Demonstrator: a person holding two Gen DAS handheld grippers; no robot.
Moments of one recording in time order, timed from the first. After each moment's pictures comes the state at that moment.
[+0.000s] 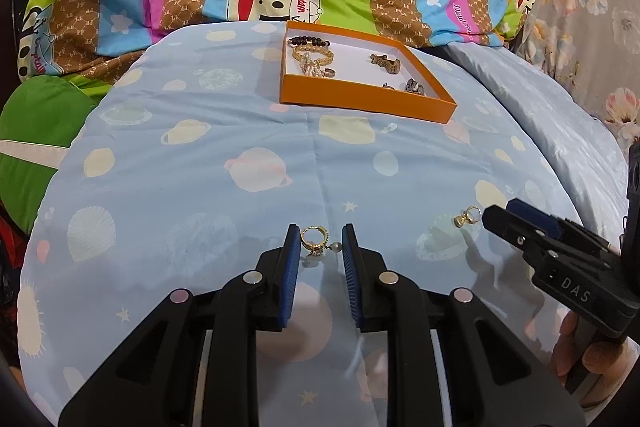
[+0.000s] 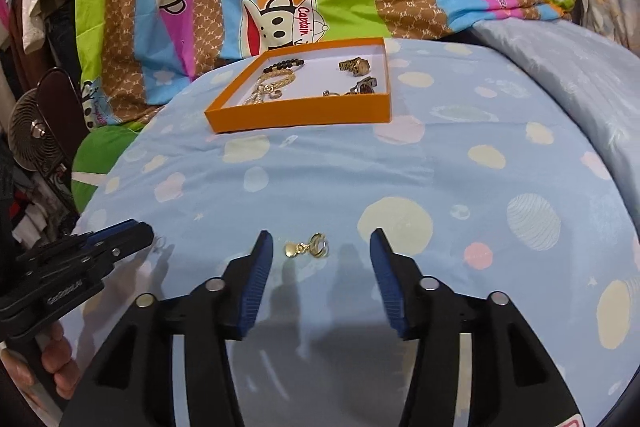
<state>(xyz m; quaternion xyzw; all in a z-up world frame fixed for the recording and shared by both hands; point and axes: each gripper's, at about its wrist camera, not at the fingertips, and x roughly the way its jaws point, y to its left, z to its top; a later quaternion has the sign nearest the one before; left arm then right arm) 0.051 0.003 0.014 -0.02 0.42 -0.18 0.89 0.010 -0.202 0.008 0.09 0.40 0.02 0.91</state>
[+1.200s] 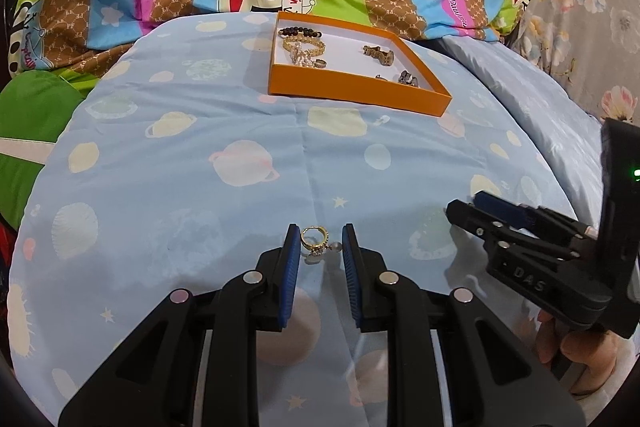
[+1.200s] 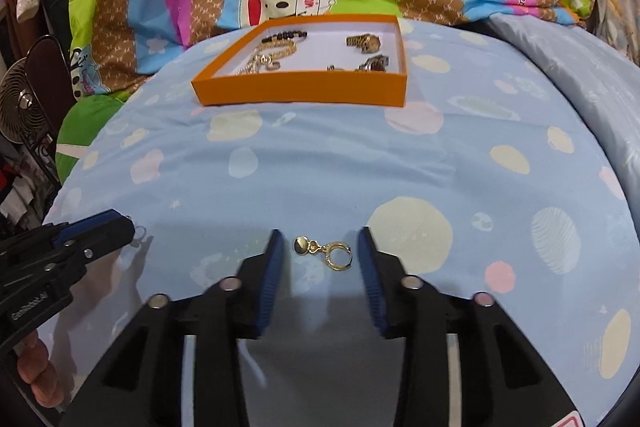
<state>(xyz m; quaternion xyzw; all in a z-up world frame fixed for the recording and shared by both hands) 0.053 -0.004 0.008 -0.03 0.44 -0.19 0.88 0.036 -0.194 -0.010 0.06 0.43 0.02 0.90</state>
